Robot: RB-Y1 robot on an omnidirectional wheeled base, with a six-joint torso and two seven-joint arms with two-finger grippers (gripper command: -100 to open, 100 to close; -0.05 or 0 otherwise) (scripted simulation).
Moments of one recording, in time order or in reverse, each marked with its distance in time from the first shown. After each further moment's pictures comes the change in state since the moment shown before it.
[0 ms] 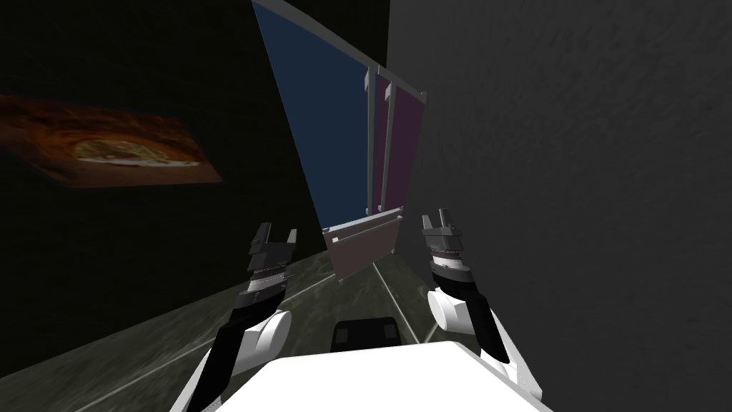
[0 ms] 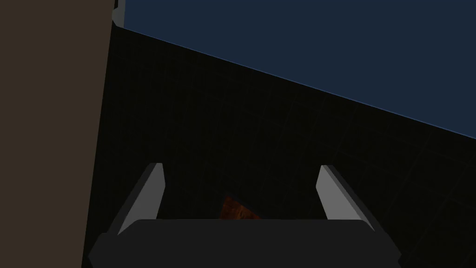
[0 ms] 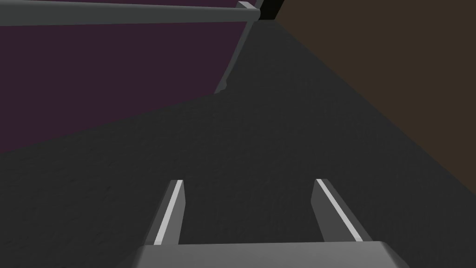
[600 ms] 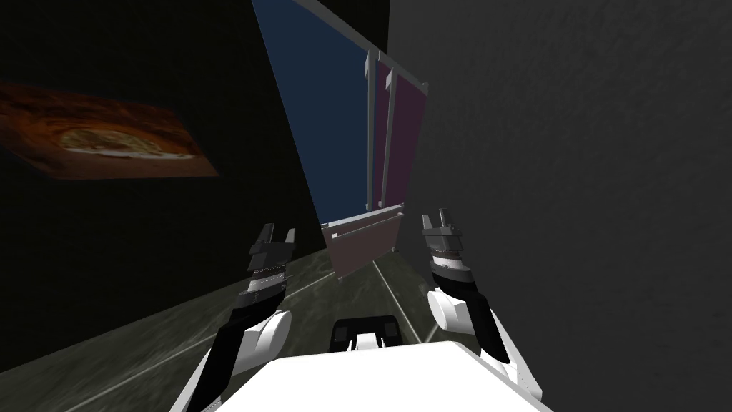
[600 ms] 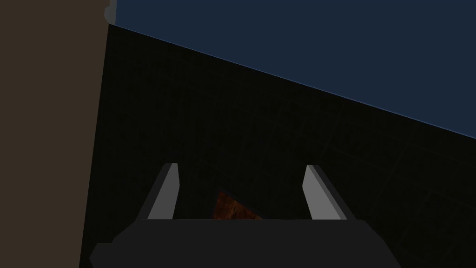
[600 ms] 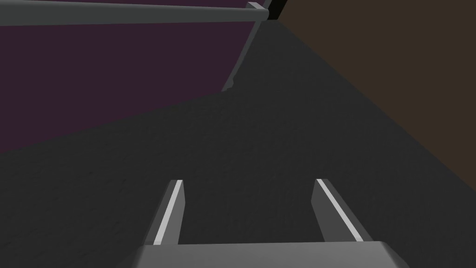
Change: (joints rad) left arm 0.000 0.000 0.000 0.000 0.000 0.000 0.000; right arm 0.000 0.000 0.000 0.000 0.000 0.000 0.000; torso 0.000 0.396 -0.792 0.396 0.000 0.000
